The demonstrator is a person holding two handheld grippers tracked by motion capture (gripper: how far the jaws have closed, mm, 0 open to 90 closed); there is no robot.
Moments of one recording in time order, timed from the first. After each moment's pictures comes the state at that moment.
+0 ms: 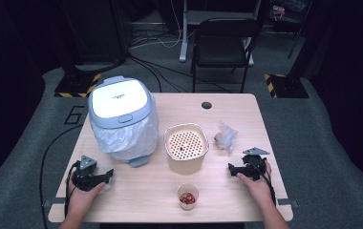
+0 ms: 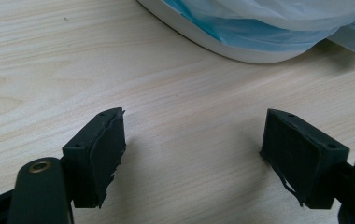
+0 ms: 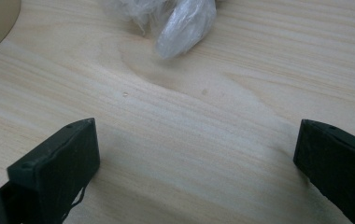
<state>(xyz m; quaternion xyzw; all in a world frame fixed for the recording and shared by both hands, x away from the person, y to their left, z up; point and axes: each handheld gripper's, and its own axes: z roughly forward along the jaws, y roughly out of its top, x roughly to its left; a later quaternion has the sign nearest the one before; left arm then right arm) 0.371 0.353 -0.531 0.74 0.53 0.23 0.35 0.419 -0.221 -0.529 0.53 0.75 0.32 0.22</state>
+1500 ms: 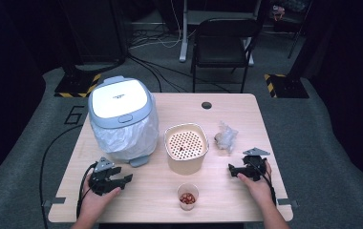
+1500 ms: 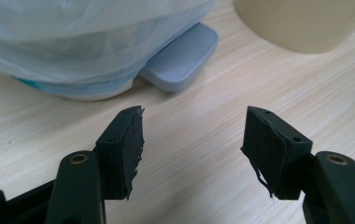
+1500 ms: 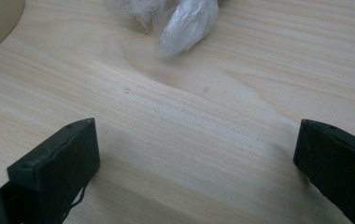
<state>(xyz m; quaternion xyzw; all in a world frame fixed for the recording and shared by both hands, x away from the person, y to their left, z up) 0.350 0.289 -0.496 0.78 0.46 0.14 0.40 0.417 -0.222 -0.529 0.52 0.76 0.32 0.22</state>
